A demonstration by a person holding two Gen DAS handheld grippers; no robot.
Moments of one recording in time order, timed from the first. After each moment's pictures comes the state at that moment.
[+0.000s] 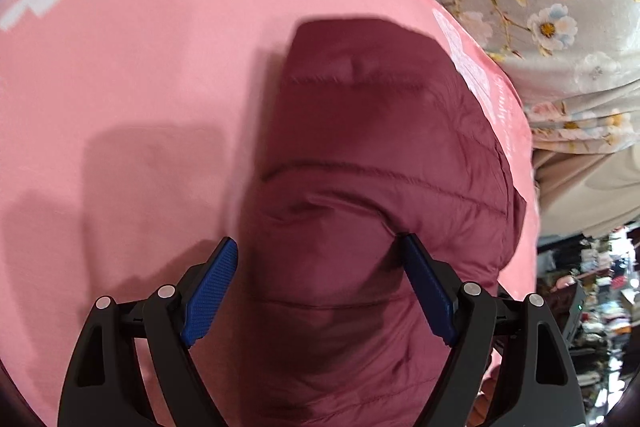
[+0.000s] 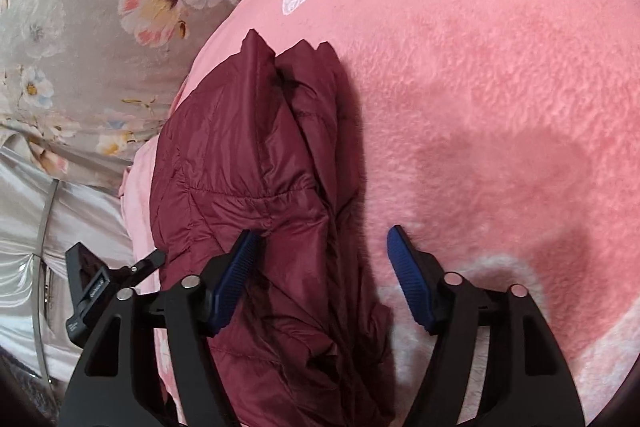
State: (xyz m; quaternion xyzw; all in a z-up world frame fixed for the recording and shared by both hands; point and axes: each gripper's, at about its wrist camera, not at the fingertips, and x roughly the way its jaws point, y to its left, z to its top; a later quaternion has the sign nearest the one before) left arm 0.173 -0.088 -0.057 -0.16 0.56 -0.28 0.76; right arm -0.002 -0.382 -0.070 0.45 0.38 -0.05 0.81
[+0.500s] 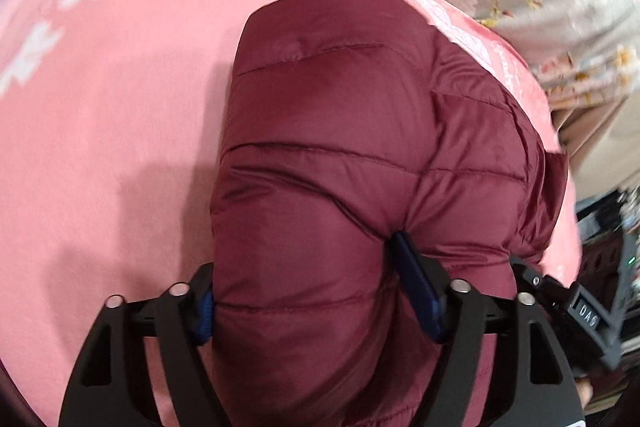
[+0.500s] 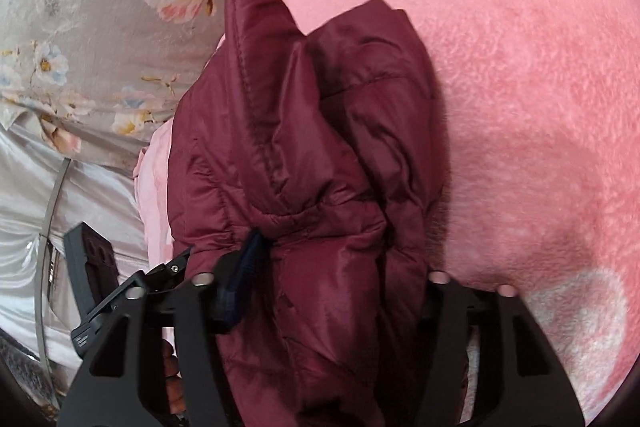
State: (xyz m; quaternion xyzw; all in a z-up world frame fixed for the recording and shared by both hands) left arm 0.155 -0.129 -0.044 -0.03 0.51 -0.27 0.82; right arm 0.027 -0.350 -0.065 0.42 0.38 -0.01 0.82
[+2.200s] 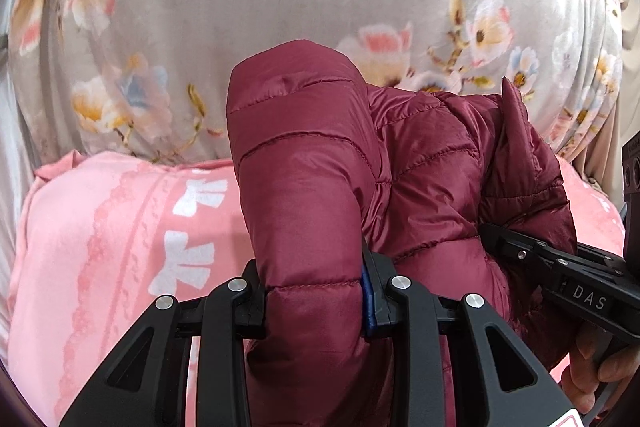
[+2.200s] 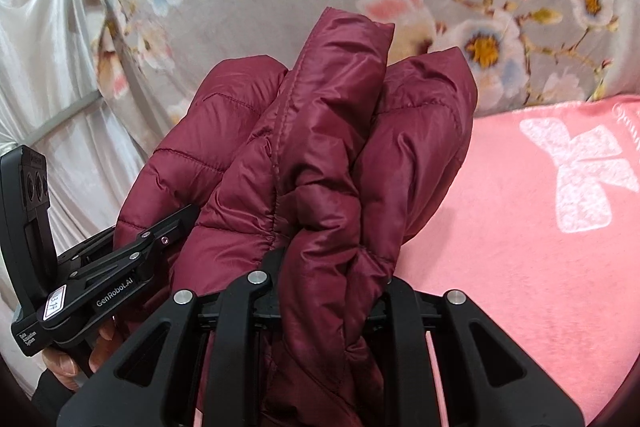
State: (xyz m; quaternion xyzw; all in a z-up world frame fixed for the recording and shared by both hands) left arm 0.292 -0.031 0.073 0.05 0.23 -0.27 0.93; right arm 0.228 -0.209 0.067 0.17 0.25 0.02 0.95
